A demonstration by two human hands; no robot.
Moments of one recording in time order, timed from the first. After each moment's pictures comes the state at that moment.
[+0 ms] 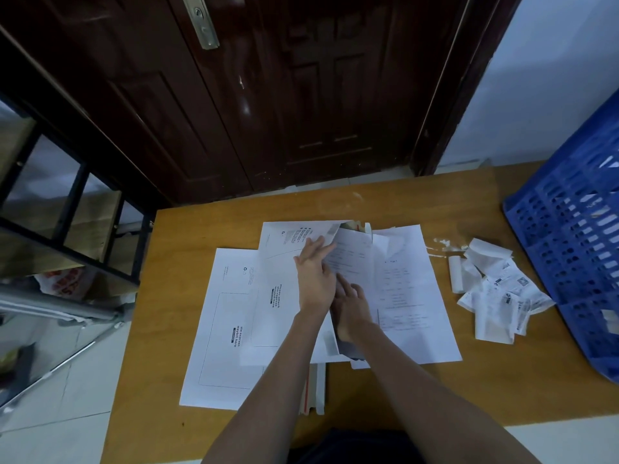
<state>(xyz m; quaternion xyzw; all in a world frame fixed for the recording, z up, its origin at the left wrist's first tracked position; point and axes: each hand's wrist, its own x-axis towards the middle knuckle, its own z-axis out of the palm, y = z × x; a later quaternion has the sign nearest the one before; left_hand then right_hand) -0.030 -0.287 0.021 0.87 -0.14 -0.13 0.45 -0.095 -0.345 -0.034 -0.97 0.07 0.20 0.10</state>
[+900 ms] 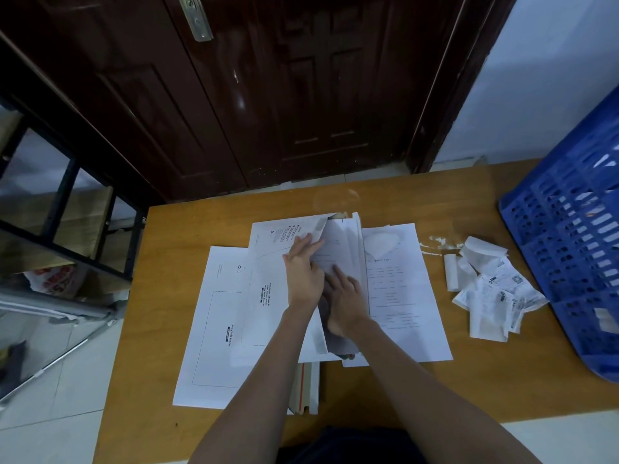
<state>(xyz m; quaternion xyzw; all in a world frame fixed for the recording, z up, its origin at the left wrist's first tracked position) -0.016 -0.282 0.013 0.89 -0.14 -0.12 0.43 -0.091 -0.350 -0.028 -0.97 0.11 0.15 0.15</state>
